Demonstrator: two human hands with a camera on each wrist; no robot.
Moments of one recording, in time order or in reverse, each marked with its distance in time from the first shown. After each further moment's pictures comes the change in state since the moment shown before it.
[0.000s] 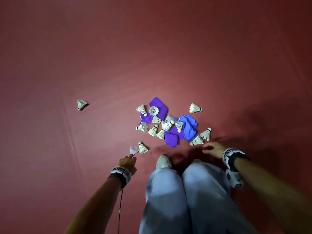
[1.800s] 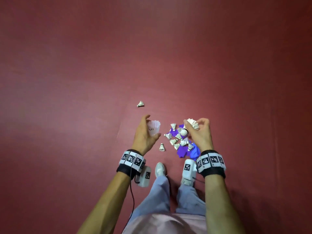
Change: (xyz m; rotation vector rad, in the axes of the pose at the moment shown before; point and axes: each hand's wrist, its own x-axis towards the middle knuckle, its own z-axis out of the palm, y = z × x) left_hand -0.575 0.004 -0.244 -1.347 1.043 -0.207; right_hand -0.545 -0.413 -0.091 0.482 0.349 -0.502
